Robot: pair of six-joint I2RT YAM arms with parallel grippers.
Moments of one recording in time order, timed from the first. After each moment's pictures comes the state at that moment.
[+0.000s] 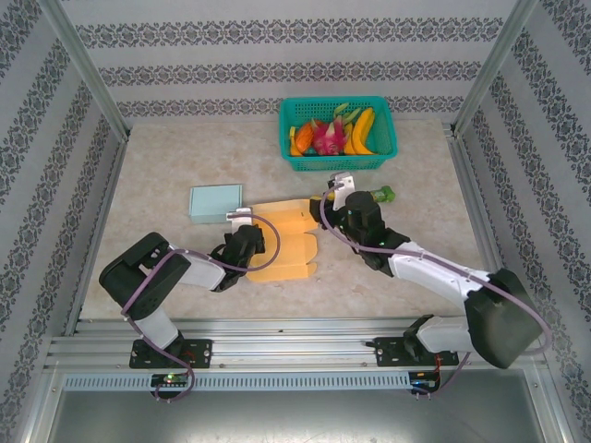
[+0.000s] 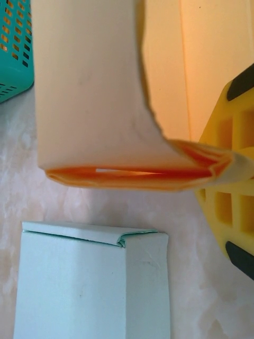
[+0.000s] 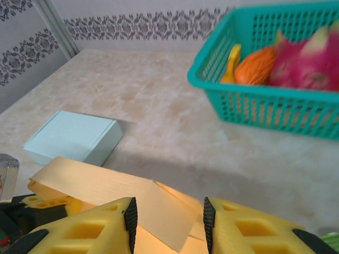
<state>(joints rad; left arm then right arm) -0.65 1.68 0.50 0.62 -0.52 -0.49 0.62 1.32 0.68 0.28 0.04 0.31</state>
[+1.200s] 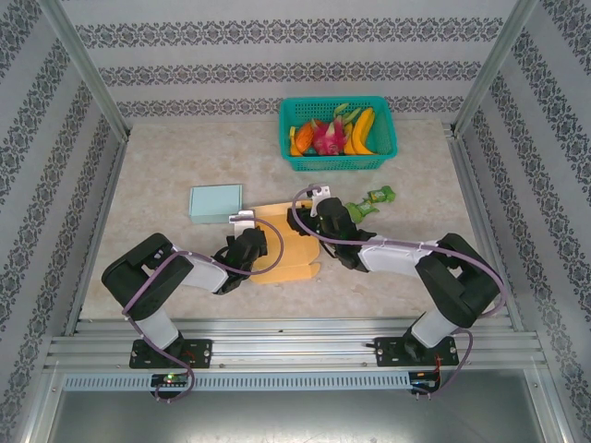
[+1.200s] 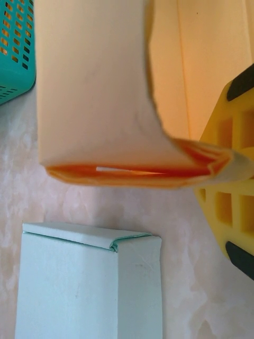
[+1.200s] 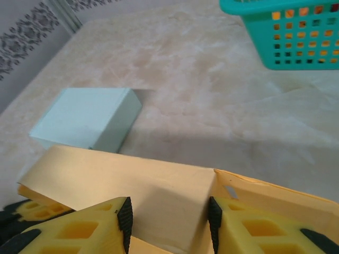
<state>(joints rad) -0.70 1.69 0.50 0.62 -0.58 -0.50 0.71 1.60 0.73 0.47 0.05 0.48</state>
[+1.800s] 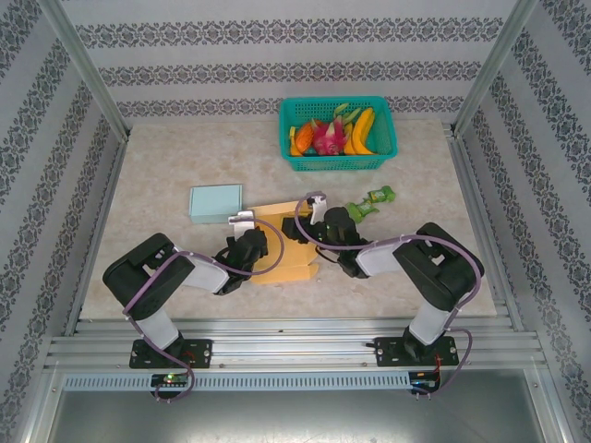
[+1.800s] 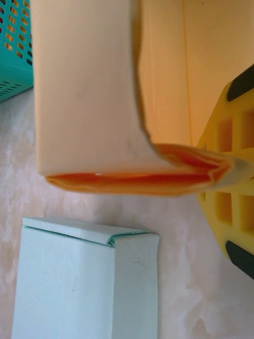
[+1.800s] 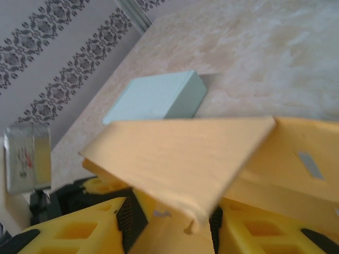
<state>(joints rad) -0.71 1.70 0.50 0.62 -0.61 -0.52 0.67 1.71 0.60 0.84 -0.21 0.59</state>
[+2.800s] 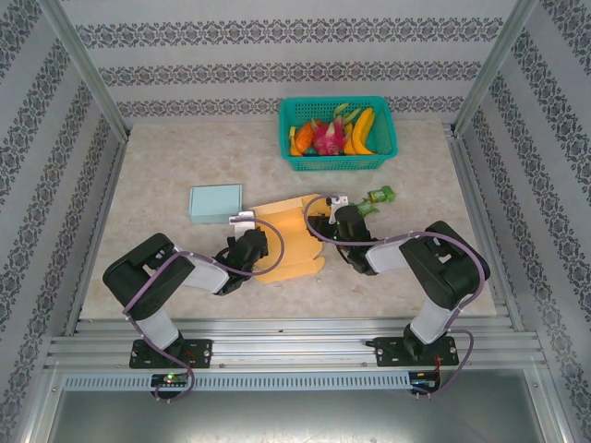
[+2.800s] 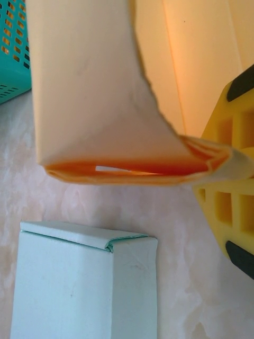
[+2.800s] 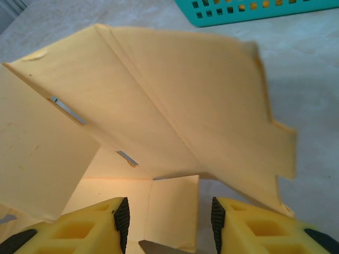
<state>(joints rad) -0.71 1.70 0.50 0.62 -0.60 -0.52 0.56 1.72 0.58 0.66 -0.01 0.45</state>
